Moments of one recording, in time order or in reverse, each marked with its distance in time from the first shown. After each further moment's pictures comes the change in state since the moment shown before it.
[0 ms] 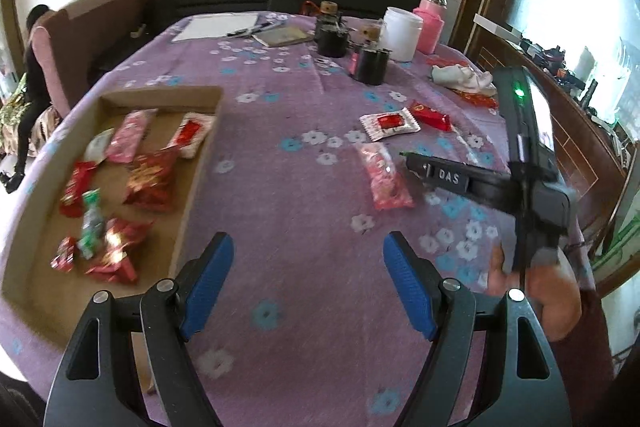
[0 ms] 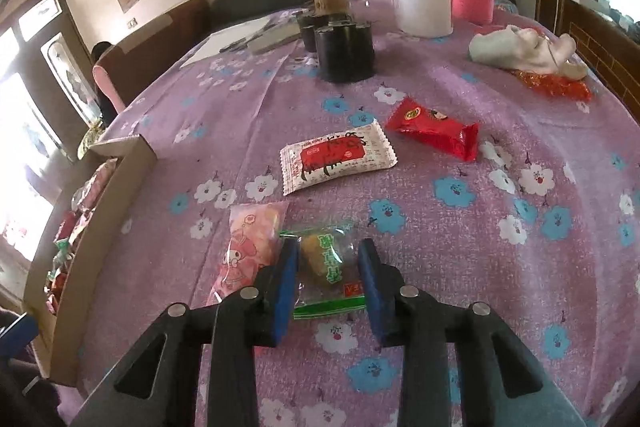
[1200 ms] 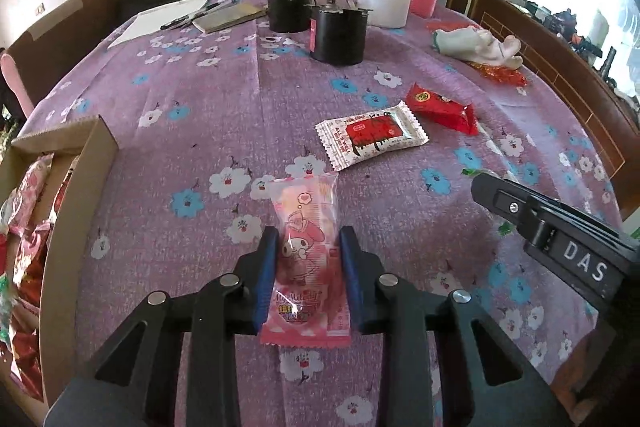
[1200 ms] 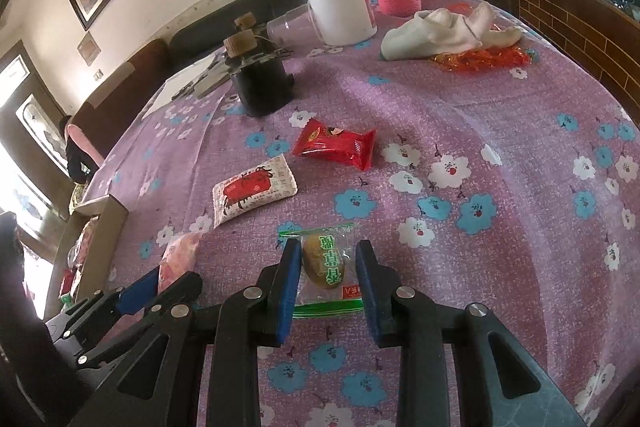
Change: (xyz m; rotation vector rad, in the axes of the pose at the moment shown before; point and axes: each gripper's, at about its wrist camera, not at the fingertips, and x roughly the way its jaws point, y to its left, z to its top) left arm 0.114 -0.053 0.042 0.085 0.069 0.026; right arm -0.017 -0.055 0.002 0.171 -0.054 -0.039
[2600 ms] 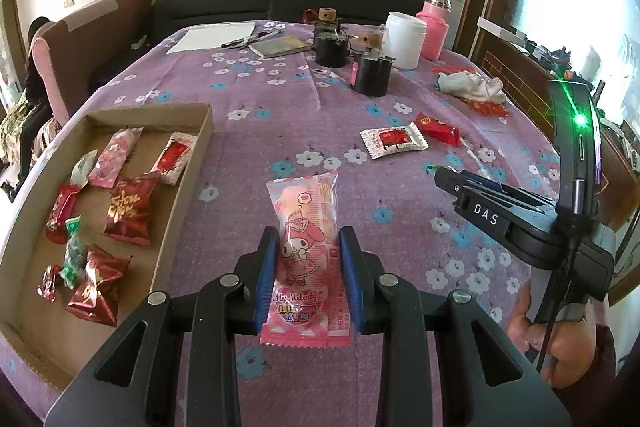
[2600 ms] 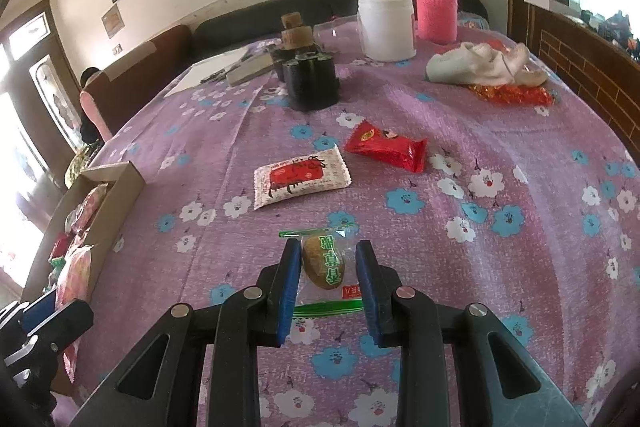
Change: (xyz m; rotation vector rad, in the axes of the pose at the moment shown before) left arm -0.092 0.047 -0.042 -0.073 -0.110 0.010; right arm -0.008 0.044 -0.018 -0.157 -0.063 -0.019
